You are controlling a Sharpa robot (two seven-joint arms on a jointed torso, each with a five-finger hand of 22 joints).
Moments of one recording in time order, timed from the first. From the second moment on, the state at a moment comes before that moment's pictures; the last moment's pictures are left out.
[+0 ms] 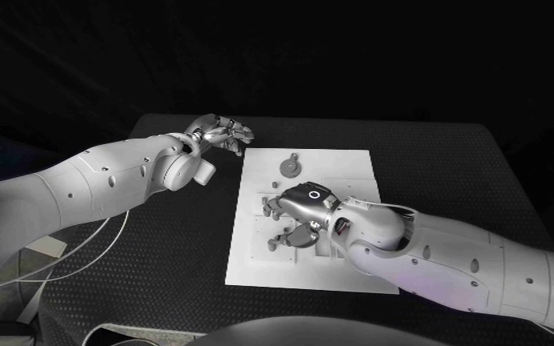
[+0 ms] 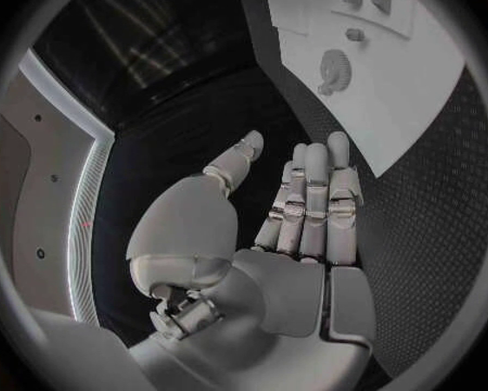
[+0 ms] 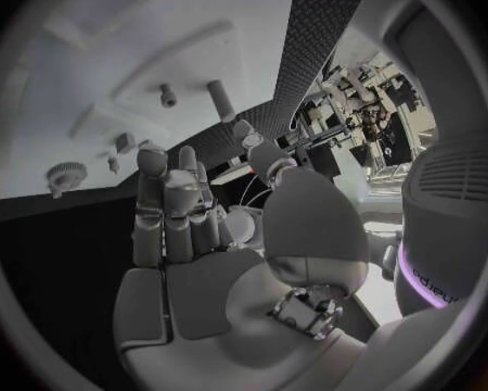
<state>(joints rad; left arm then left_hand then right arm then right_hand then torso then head) 1.15 -0.75 -0.07 1.12 -0.37 -0.19 0.20 1.04 -0.06 0.45 -0.28 0.07 0.79 0.20 0.25 0.55 1.07 0.12 0.16 0.33 0.92 0.02 1.13 0.44 0.03 1.13 -0.08 0.07 1.29 1.02 -0.56 -0.11 1.54 -1.80 -0.32 -0.04 1.06 -0.18 0.53 -0.28 0.05 0.81 0.20 0.25 0.51 1.12 0.10 0.08 0.35 1.28 0.00 1.29 0.73 0.20 1.19 -0.01 0.73 1.31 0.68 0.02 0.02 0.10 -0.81</state>
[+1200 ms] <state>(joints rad) 1.14 -0.72 -0.07 1.08 -0.37 -0.17 0.20 1.04 -0.06 0.44 -0.28 0.07 0.79 0.20 0.25 0.55 1.07 0.12 0.16 0.33 0.92 0.02 1.13 0.44 0.03 1.13 -0.08 0.07 1.29 1.18 -0.88 -0.10 1.63 -1.39 0.14 -0.31 0.75 -0.08 0.47 -0.10 0.05 0.94 0.08 0.35 0.70 1.17 -0.02 0.88 1.23 1.27 -0.13 1.39 0.82 0.23 1.20 -0.04 0.76 1.31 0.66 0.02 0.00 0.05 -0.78</state>
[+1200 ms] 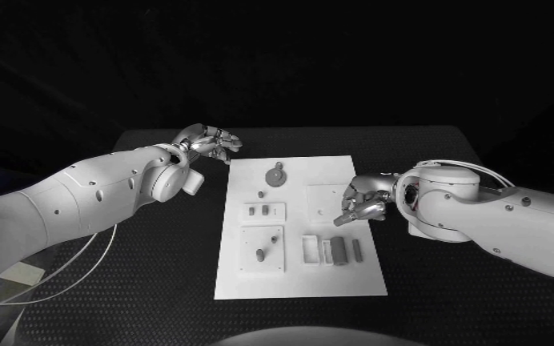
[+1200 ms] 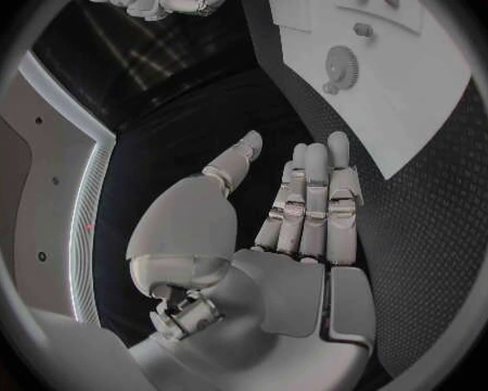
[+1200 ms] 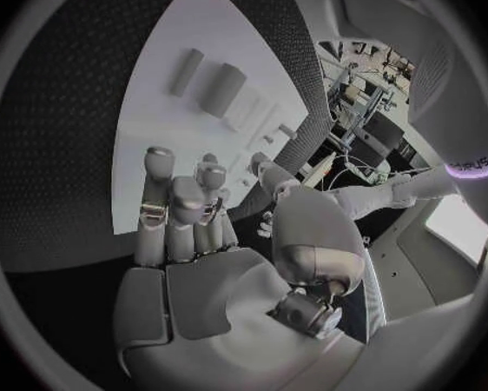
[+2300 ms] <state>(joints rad) 1.14 -0.73 -0.07 1.09 -0.37 -0.16 0.20 1.03 -0.05 0.44 -0.28 0.07 0.79 0.20 0.25 0.55 1.07 0.12 0.17 0.33 0.92 0.02 1.13 0.44 0.03 1.13 -0.08 0.07 1.29 1.12 -0.78 -0.18 1.52 -1.28 0.19 -0.36 0.60 -0.09 0.49 -0.04 0.05 0.98 0.07 0.31 0.72 1.17 -0.04 0.93 1.25 1.27 -0.14 1.40 0.85 0.25 1.18 -0.04 0.77 1.31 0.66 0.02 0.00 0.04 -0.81</state>
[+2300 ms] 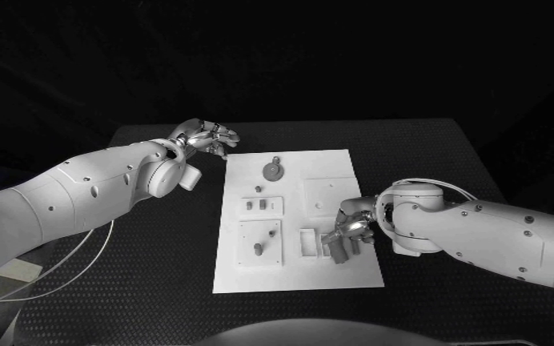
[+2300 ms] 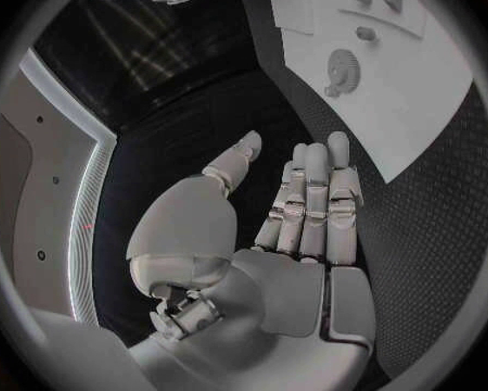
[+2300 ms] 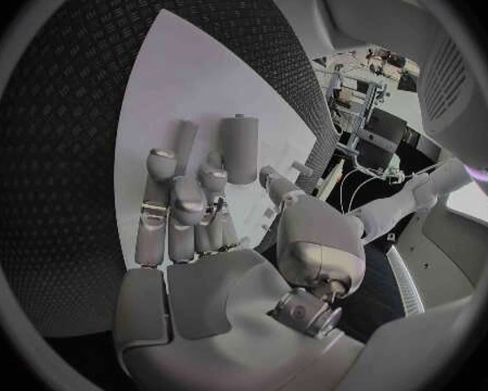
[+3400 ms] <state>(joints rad) 1.14 -0.73 -0.07 1.09 -0.37 -0.16 0.20 1.02 -0.05 0.44 -0.28 0.07 0.79 0.20 0.25 0.55 1.07 0.12 0.17 0.33 0.92 0.02 1.13 0.44 0.03 1.13 -0.08 0.07 1.29 1.12 -0.80 -0.19 1.54 -1.25 0.17 -0.35 0.65 0.04 0.53 -0.29 0.05 1.01 0.06 0.29 0.72 1.17 -0.03 0.93 1.24 1.27 -0.14 1.40 0.87 0.25 1.18 -0.04 0.80 1.31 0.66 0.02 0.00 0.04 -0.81</state>
